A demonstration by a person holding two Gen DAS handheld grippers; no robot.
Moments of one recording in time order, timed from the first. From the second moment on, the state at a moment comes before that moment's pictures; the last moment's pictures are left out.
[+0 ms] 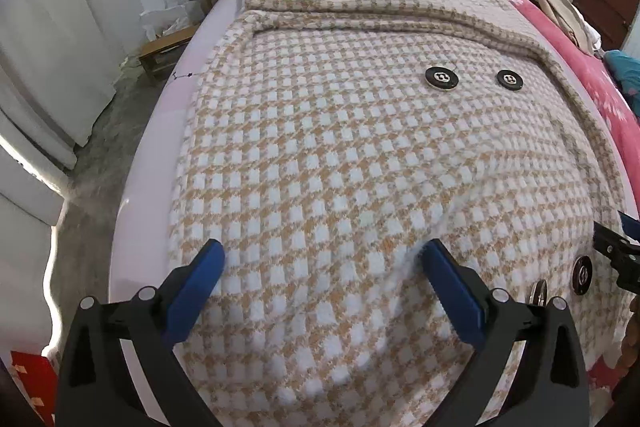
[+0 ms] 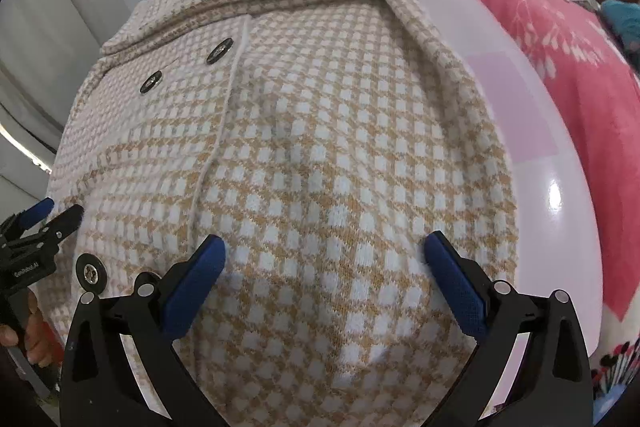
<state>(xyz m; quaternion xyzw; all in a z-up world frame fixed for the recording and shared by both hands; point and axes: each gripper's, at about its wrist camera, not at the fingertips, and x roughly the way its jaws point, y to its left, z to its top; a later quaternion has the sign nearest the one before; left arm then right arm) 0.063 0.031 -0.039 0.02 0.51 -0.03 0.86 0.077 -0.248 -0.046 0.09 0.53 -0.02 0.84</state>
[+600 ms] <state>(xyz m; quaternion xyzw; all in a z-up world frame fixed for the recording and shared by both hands) 0.065 0.030 -0.037 0.02 0.51 -0.03 0.86 0.079 -0.244 -0.045 0.08 0.53 -0.02 0.85</state>
